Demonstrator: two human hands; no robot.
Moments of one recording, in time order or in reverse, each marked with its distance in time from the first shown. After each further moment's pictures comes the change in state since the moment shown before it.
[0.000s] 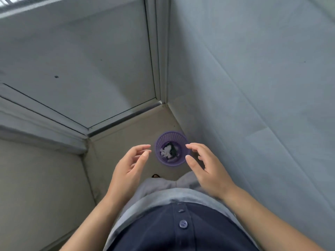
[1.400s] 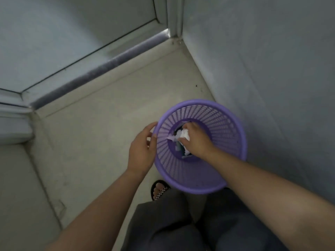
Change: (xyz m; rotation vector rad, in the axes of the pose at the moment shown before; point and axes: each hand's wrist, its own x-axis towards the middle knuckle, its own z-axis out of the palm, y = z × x) left_hand 0.350 -0.542 0.159 0.433 0.012 -0.151; right_hand 0.351 0.532 0.294 -0.321 -0.281 0.306
